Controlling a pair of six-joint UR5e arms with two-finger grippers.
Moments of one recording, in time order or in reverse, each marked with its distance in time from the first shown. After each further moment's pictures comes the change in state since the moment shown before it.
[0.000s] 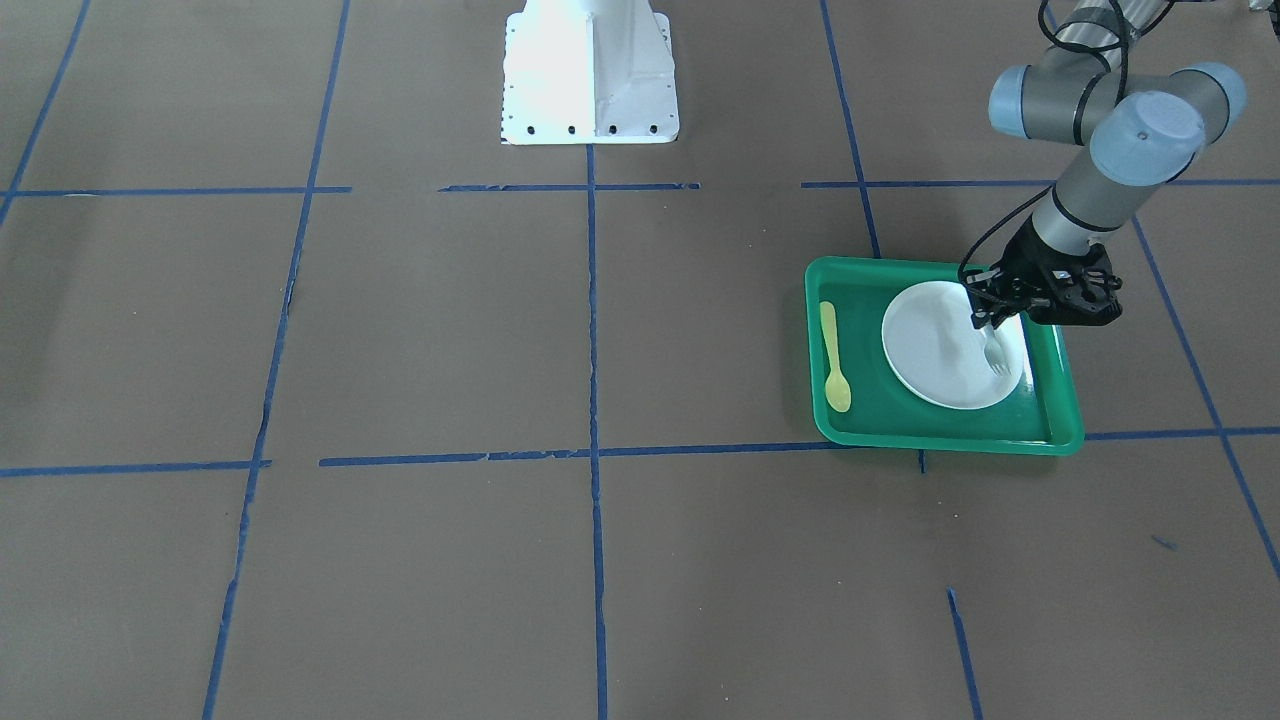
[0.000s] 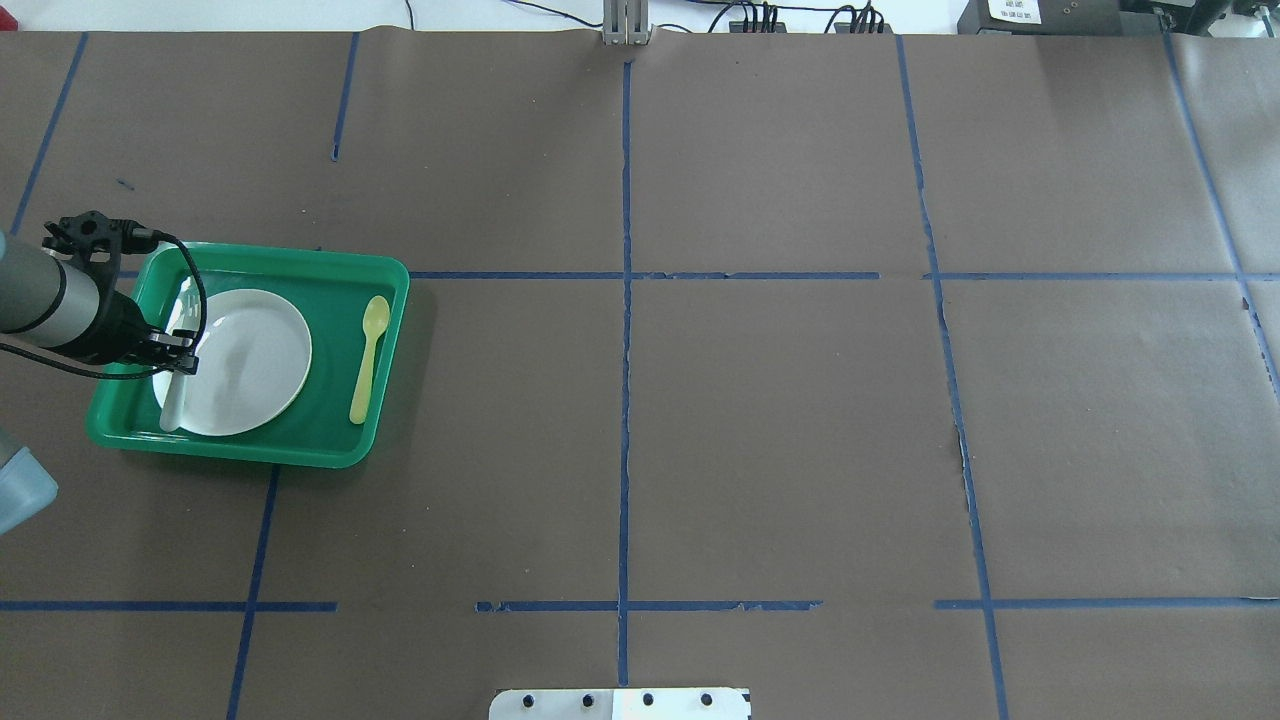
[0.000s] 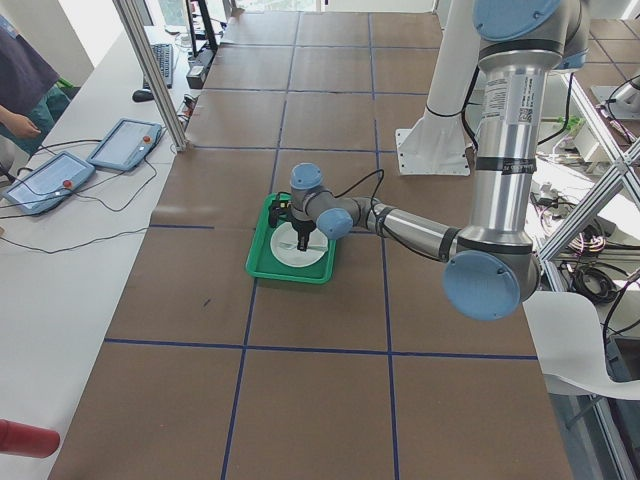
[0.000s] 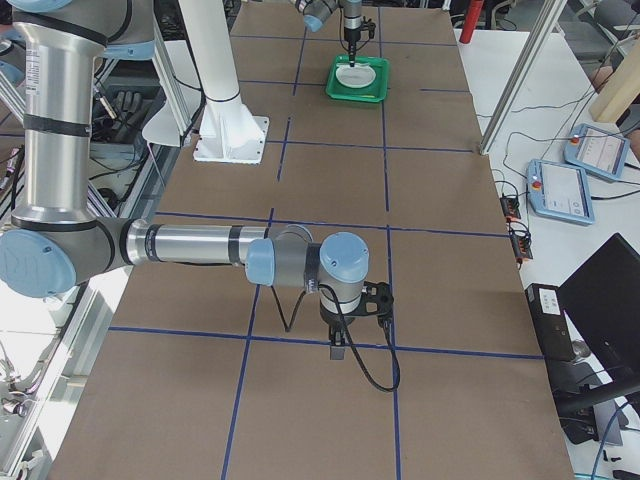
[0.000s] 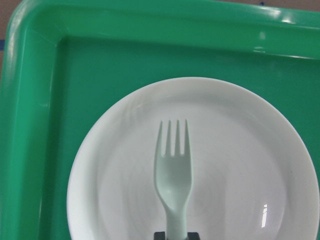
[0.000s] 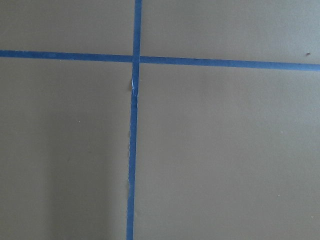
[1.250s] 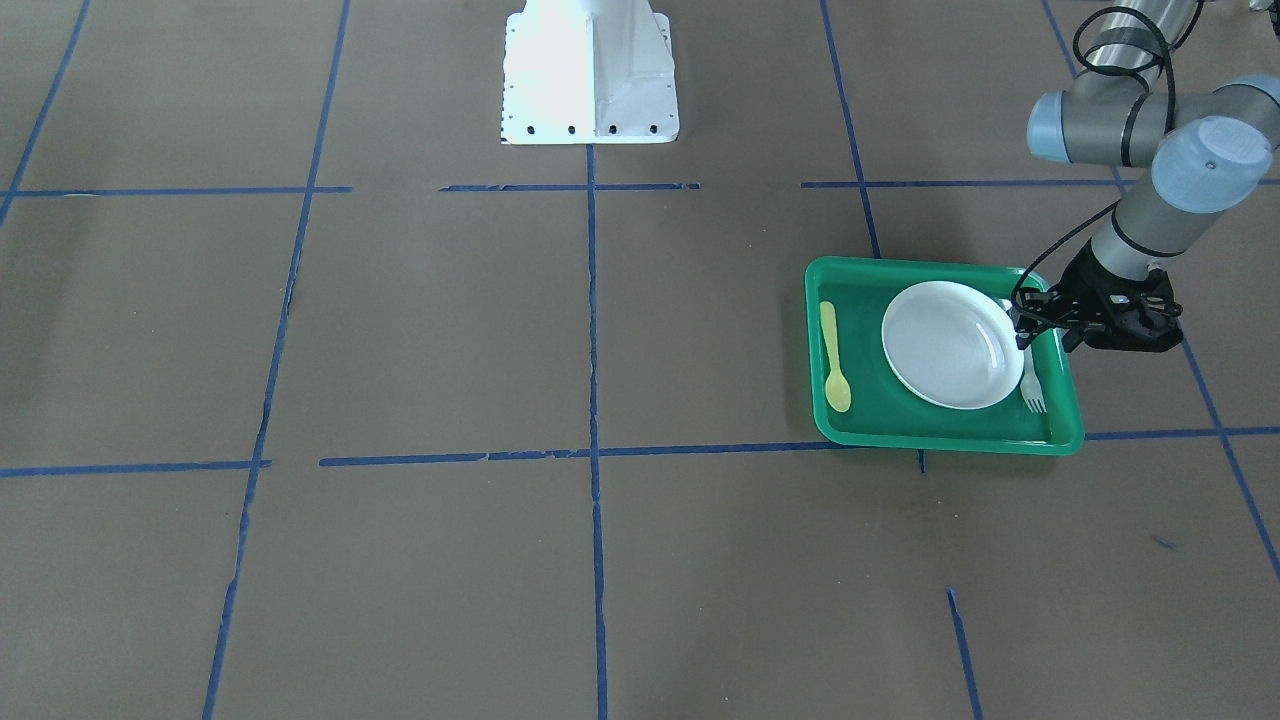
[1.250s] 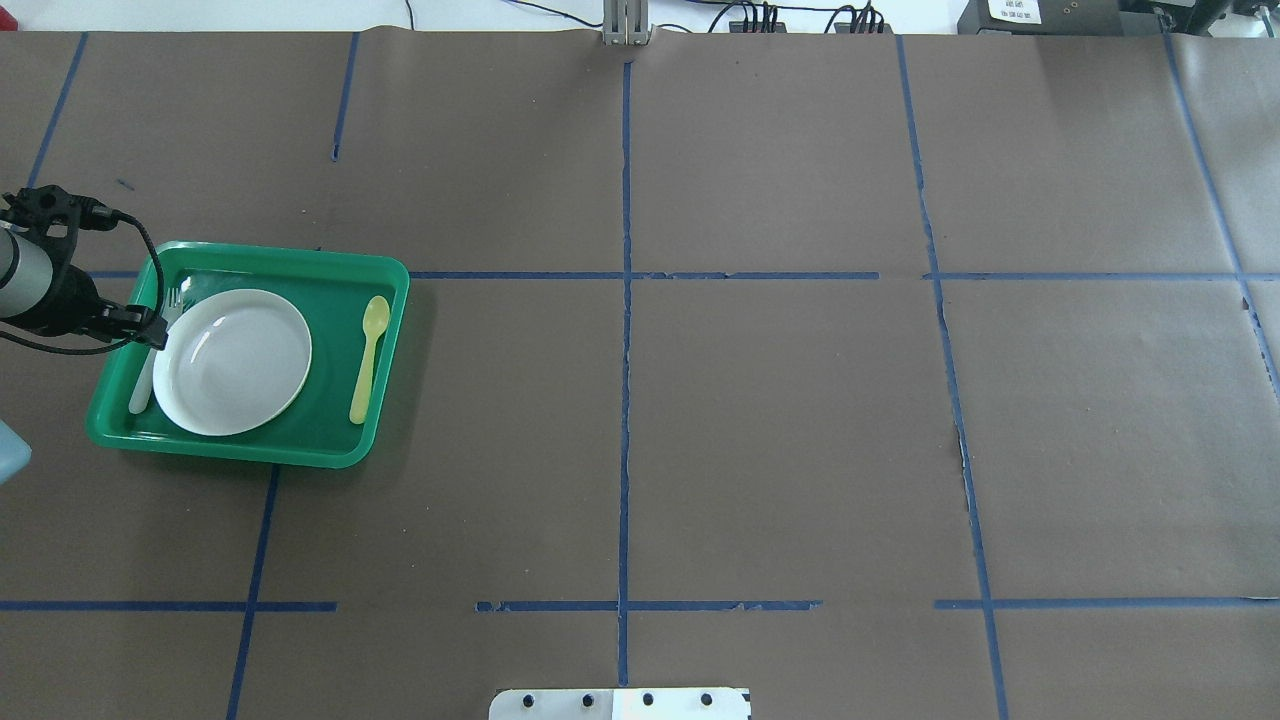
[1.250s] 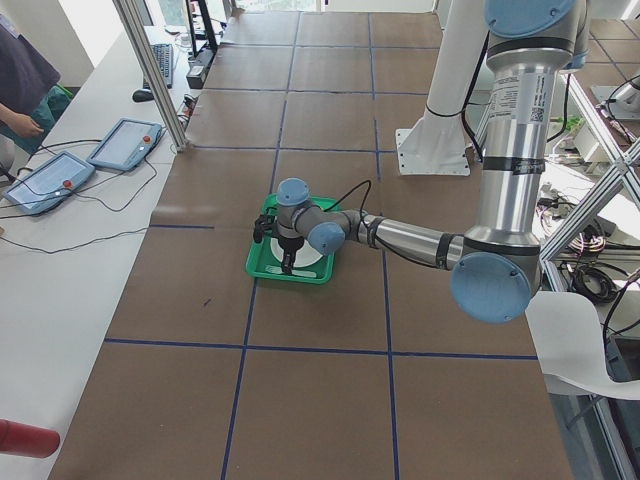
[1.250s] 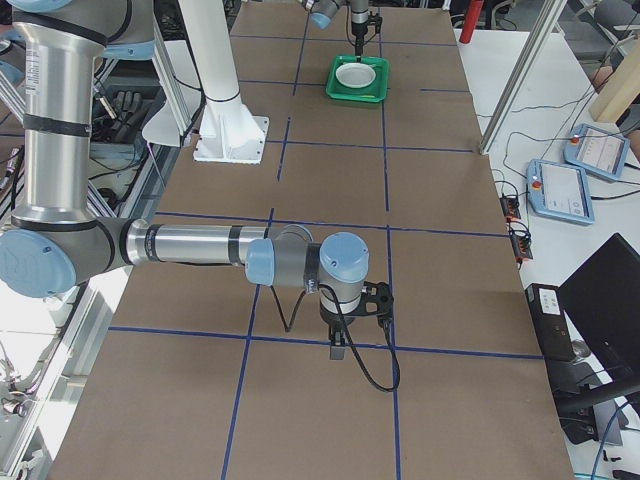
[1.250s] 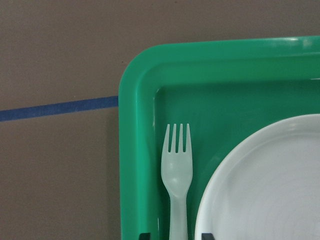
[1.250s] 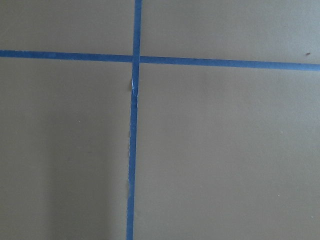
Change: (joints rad) left arm -0.076 -0.009 0.072 -0.003 -0.002 0.152; right arm 0.000 0.000 0.000 0.000 0.000 0.000
